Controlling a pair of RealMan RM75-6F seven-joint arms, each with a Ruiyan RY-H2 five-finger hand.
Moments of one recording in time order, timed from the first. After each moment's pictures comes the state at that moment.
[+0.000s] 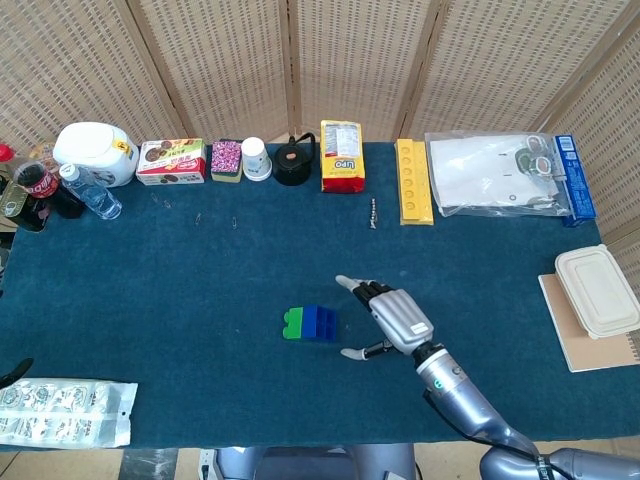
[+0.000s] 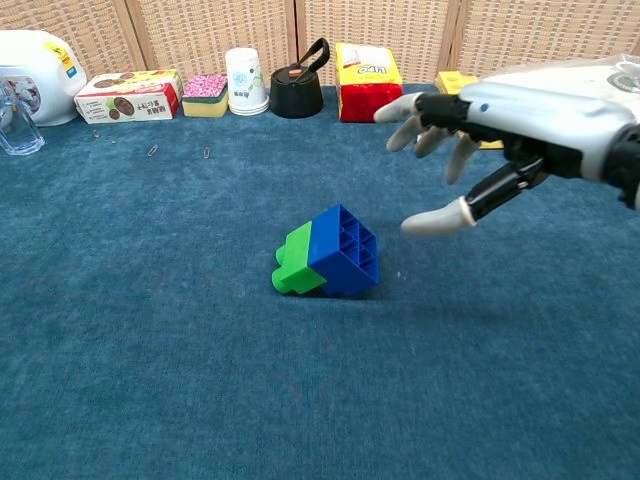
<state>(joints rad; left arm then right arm) 0.05 -1.02 -0.05 -1.73 1.54 1.66 0.00 0.57 -1.42 0.20 -1.85 -1.27 0.97 -0.25</state>
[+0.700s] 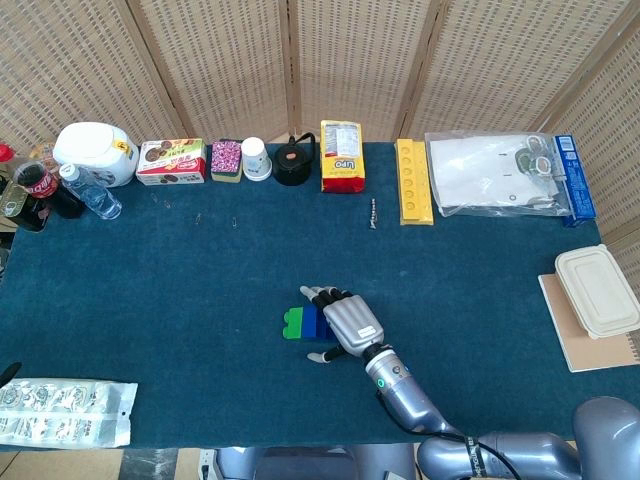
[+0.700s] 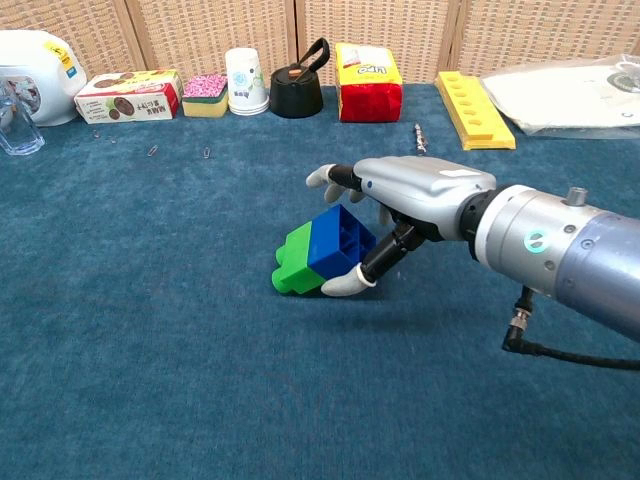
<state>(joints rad) 0.07 -1.03 -0.04 -1.66 1.52 1.67 -0.08 0.73 -1.72 0.20 -1.69 -1.00 1.02 -0.62</state>
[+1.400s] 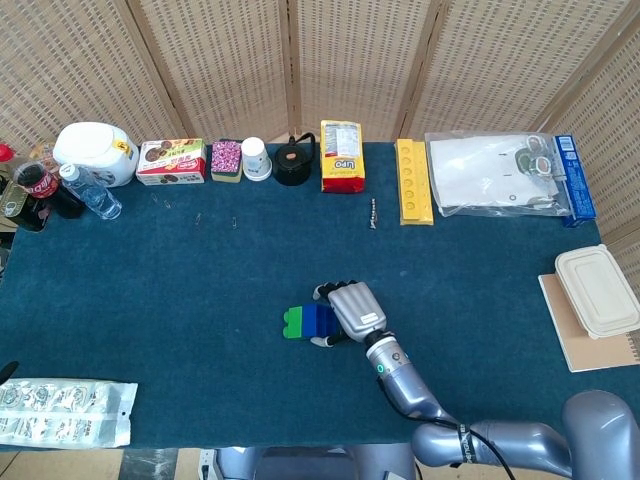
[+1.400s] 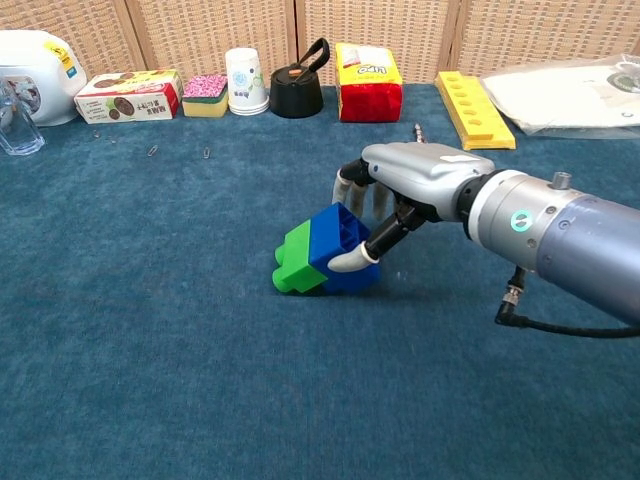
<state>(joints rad) 0.07 -1.02 -0.05 -1.66 1.52 1.67 -0.08 0.77 -1.73 0.21 -1.60 -0.97 1.03 -0.60</state>
